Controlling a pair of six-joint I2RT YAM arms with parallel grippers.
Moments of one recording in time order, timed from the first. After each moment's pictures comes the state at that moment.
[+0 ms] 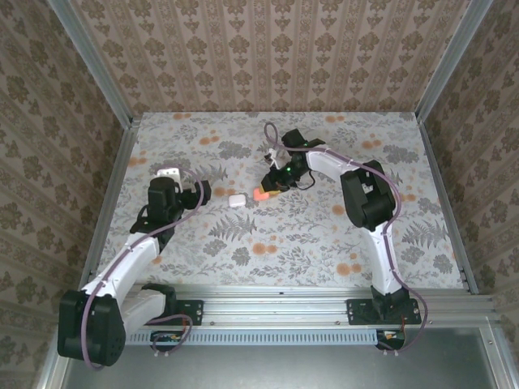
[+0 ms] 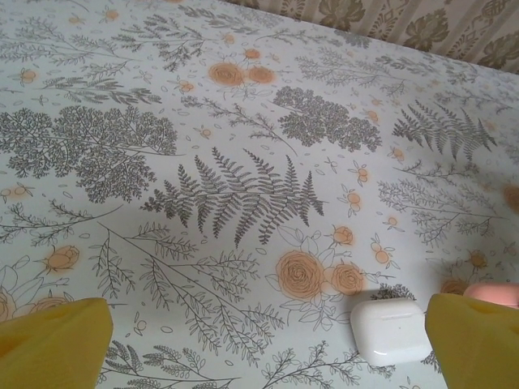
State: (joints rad) left arm -0.25 1.03 0.54 -0.01 -0.02 -0.30; right arm 0.42 2.27 1.75 -0.76 -0.76 0.16
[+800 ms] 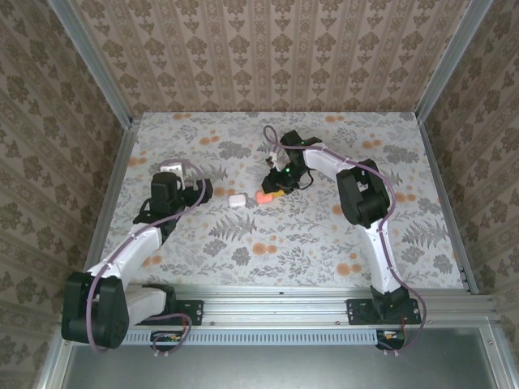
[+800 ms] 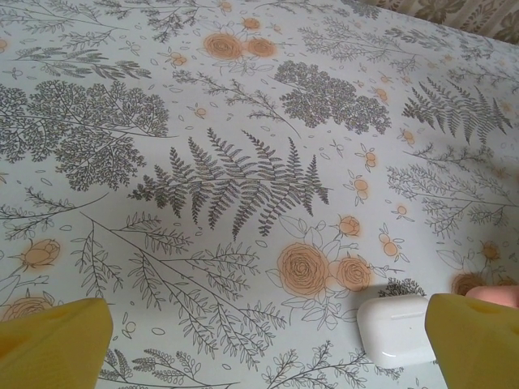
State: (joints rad) left arm -0.23 1.14 0.58 -0.01 0.03 -0.30; right arm 0.41 2.33 1.84 -0.88 -0.68 0.16
